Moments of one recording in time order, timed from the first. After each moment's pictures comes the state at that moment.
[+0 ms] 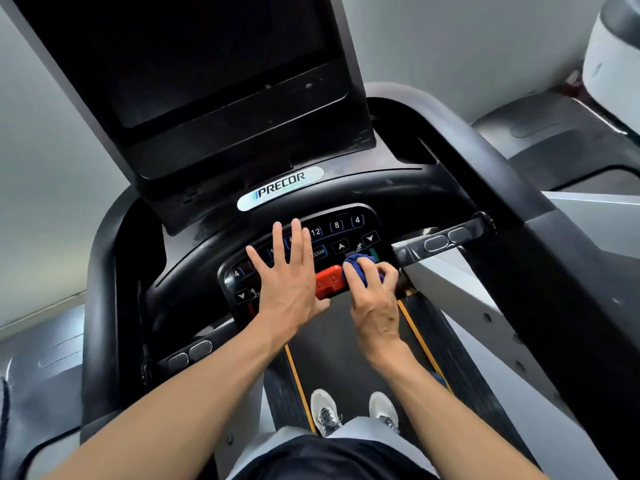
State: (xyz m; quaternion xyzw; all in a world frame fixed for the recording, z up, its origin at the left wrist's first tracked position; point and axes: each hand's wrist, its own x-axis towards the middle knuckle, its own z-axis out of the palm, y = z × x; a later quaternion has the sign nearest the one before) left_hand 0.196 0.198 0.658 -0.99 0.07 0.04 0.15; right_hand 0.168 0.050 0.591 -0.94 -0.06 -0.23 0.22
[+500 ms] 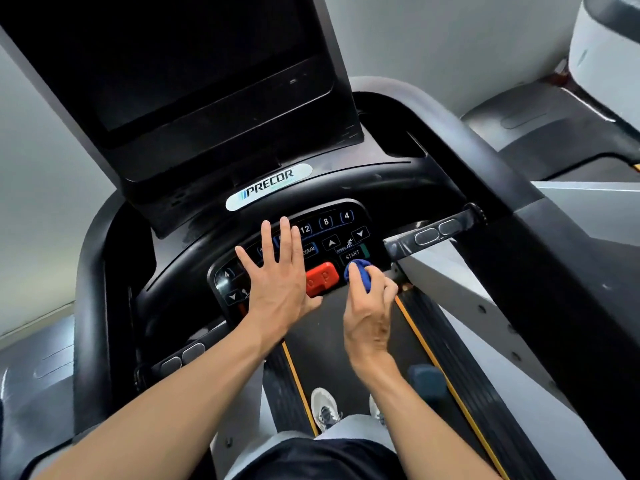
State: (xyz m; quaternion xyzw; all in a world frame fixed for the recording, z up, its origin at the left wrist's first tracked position) left_hand 0.195 0.201 0.655 -0.98 0.07 0.04 0.16; right_hand 0.148 0.065 0.577 -0.92 0.10 -0.23 0.29
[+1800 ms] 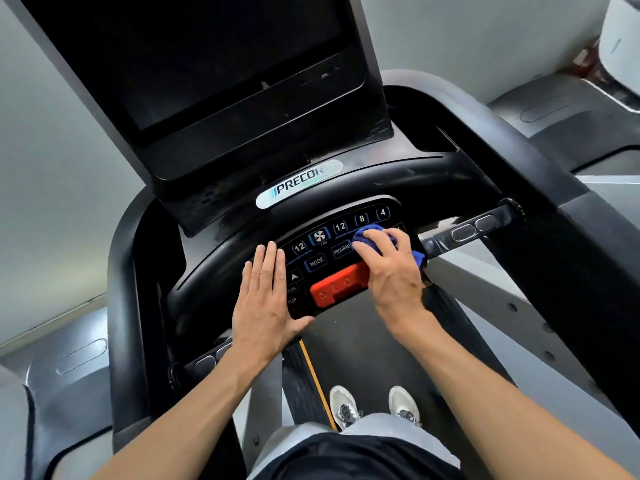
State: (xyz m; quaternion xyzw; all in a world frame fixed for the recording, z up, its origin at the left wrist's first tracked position) left_hand 0.159 0.295 0.651 -0.99 0.10 -0.02 0.05; right_hand 0.201 0.063 0.619 -0.94 -0.07 -0.25 0.23
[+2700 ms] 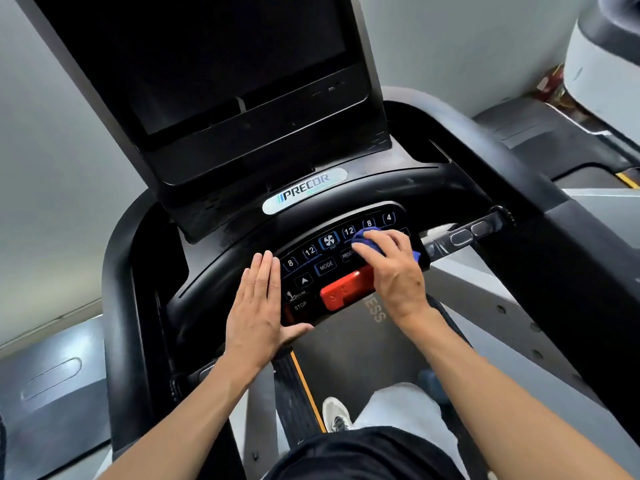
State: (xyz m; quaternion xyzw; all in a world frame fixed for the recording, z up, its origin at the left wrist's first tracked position) left_hand 0.156 0.336 0.645 -0.99 0.14 -0.04 0.03; right_hand 0.205 0.072 0.615 -0.94 -0.11 -0.25 0.22
